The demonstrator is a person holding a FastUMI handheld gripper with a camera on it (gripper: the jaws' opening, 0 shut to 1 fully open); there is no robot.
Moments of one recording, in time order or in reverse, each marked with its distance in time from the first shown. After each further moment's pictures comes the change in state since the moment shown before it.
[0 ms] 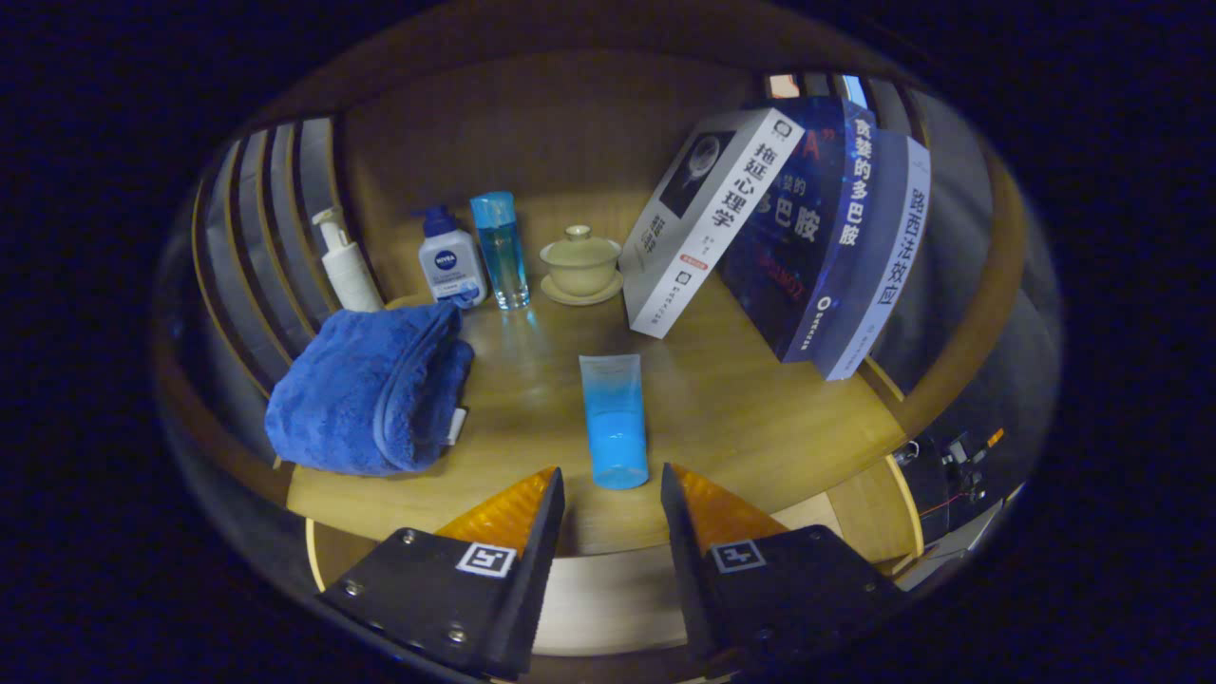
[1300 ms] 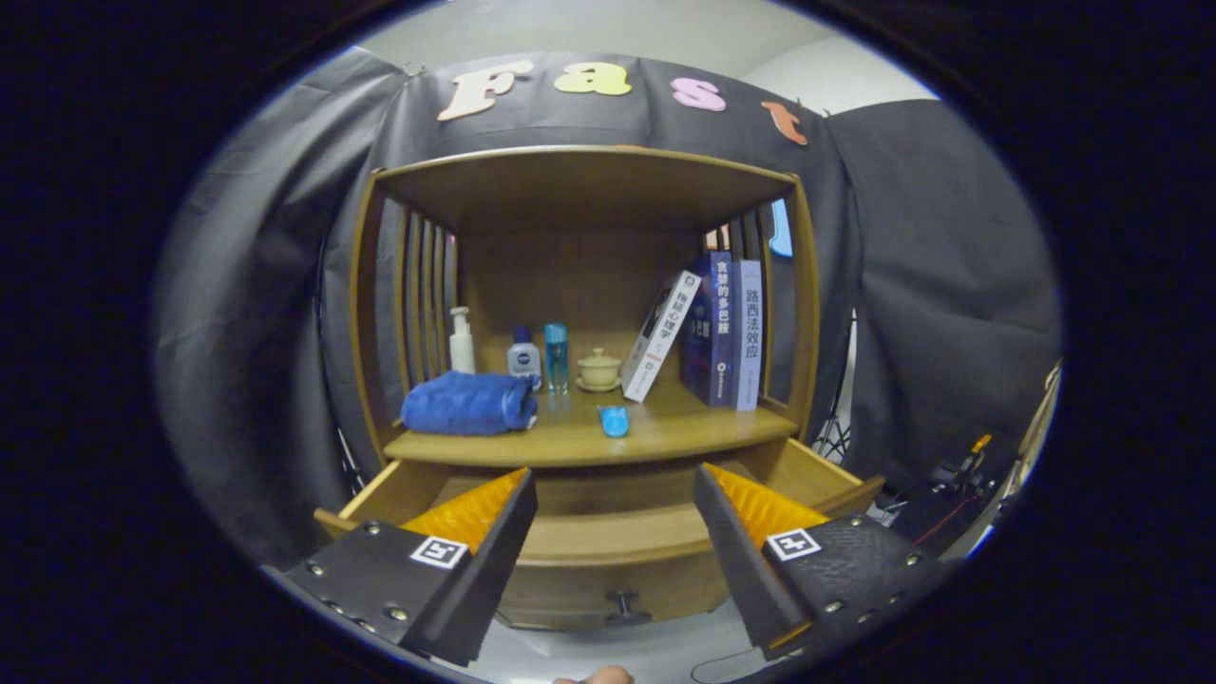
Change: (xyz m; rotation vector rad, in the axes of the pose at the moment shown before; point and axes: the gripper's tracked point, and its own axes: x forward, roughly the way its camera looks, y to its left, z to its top) arm -0.181 -0.013 -0.118 -0.005 -0.564 0.036
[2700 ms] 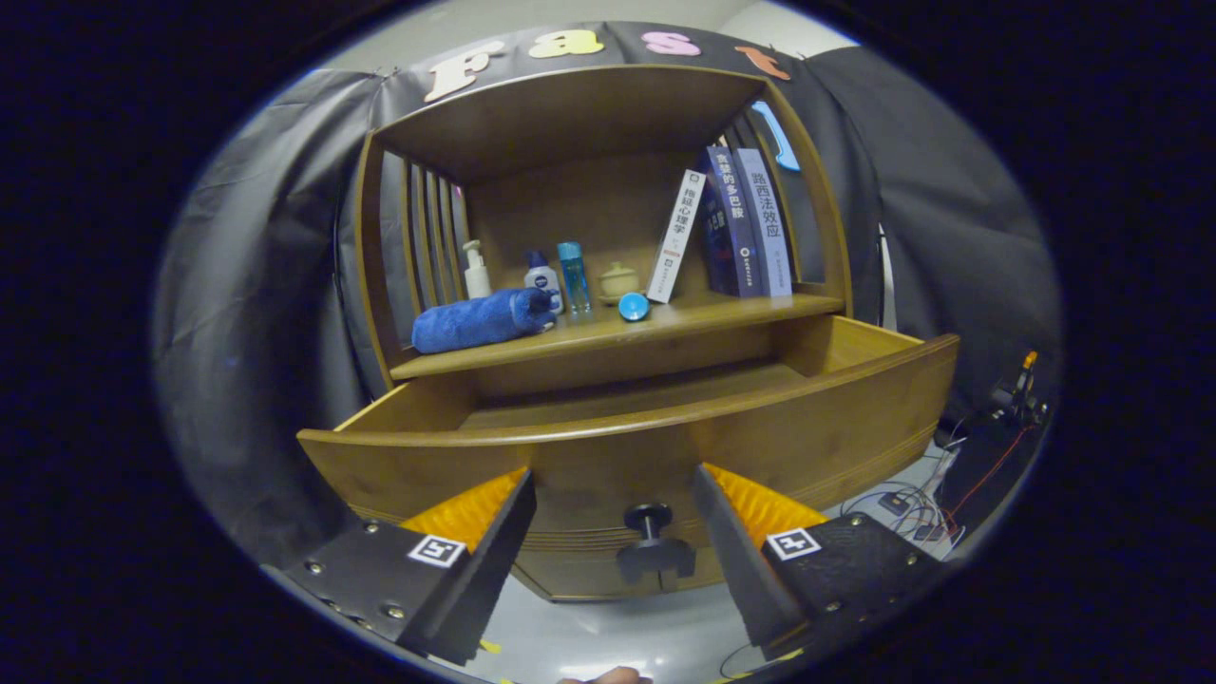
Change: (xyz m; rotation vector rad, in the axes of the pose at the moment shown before) arm 0.028 0.001 -0.107 0.134 0.102 0.117
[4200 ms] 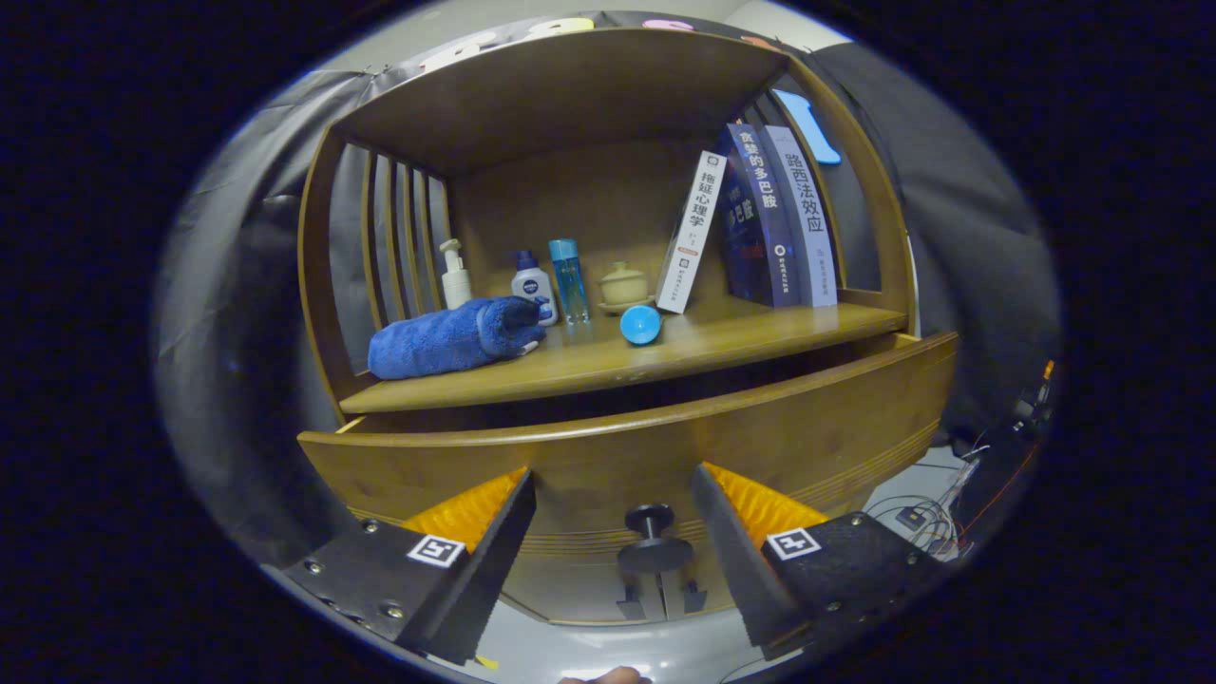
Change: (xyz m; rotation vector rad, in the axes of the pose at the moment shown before) arm 0.099 0.003 0.020 0.002 0.012 0.020
